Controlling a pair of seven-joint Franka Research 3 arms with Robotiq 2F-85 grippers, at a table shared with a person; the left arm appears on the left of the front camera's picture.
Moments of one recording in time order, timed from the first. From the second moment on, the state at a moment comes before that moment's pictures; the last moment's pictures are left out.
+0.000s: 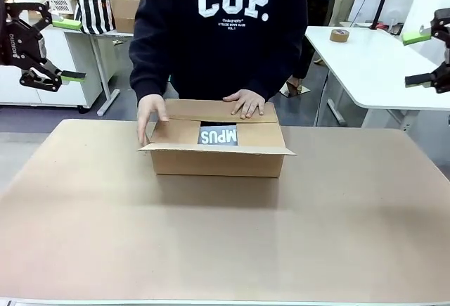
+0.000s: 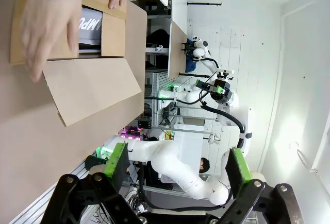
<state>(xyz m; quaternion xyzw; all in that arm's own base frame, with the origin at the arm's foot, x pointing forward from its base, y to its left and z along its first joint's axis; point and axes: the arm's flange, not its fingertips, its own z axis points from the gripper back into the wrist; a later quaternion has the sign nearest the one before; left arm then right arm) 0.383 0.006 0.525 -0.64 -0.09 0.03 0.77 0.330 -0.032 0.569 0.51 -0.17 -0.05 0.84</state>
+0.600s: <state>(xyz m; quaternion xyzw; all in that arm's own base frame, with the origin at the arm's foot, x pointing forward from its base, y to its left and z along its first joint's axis) 0.383 0.006 0.525 -0.64 -0.09 0.03 0.77 0.330 -0.032 0.569 0.51 -0.17 -0.05 0.84</state>
